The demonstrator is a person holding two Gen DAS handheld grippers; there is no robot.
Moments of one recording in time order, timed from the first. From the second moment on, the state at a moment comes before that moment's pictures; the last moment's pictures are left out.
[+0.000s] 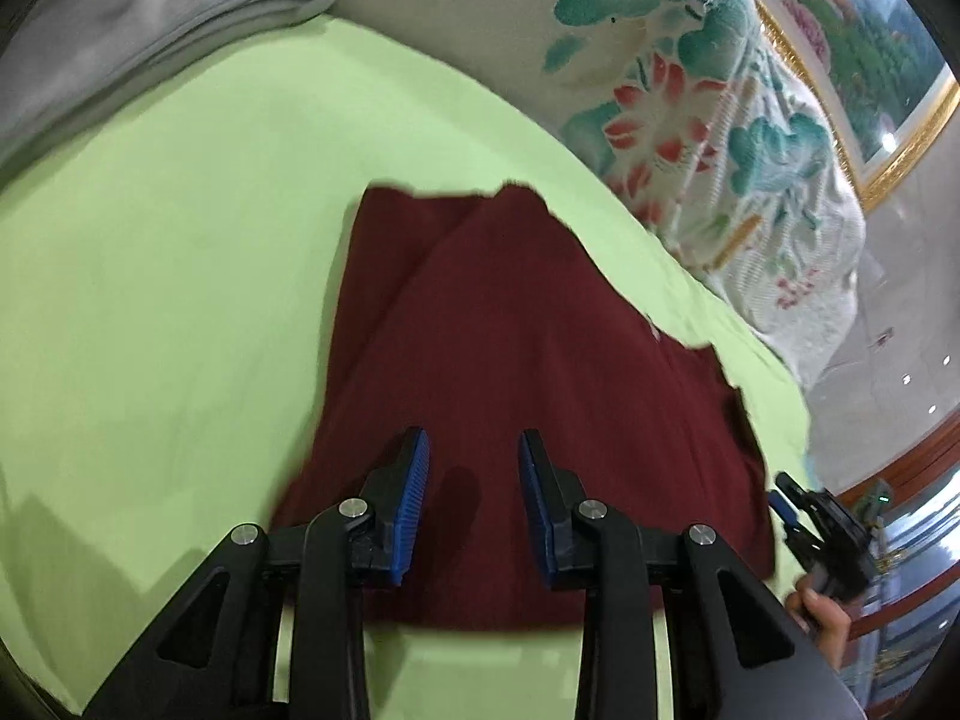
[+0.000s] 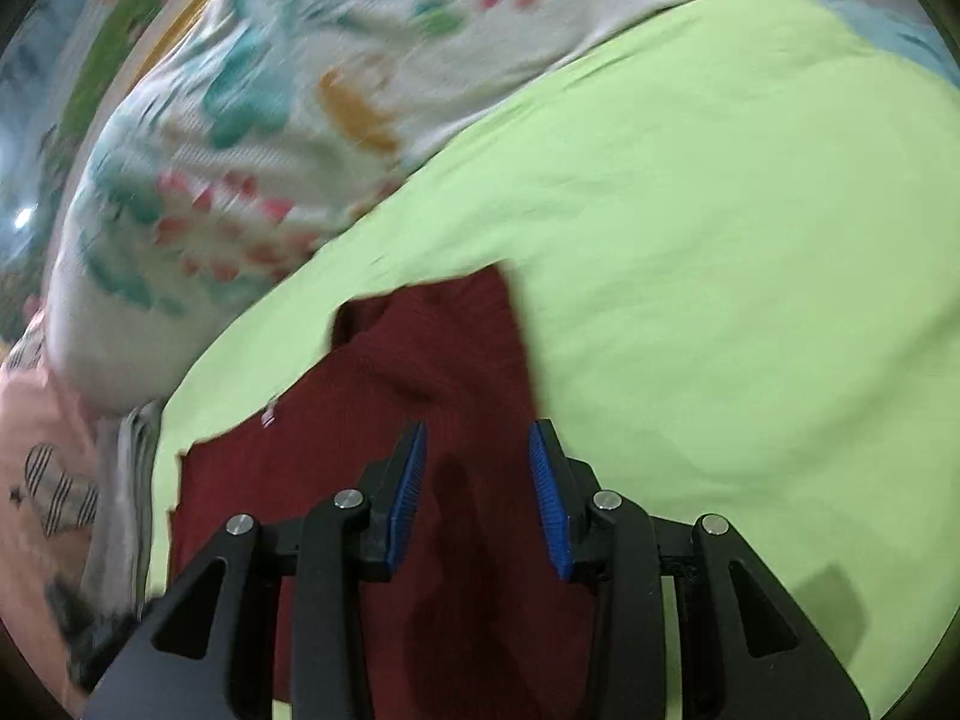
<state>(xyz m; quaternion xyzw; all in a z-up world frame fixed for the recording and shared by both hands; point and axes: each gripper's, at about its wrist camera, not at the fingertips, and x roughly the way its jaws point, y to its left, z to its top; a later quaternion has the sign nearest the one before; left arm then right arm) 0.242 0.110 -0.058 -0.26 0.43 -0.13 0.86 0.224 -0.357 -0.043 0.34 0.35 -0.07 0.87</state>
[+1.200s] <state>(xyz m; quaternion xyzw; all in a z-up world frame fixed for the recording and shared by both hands) 0.232 0.093 -0.095 -0.39 0.40 -0.07 0.83 0.309 -0.161 -0.080 0.22 0.45 0.15 0.85</state>
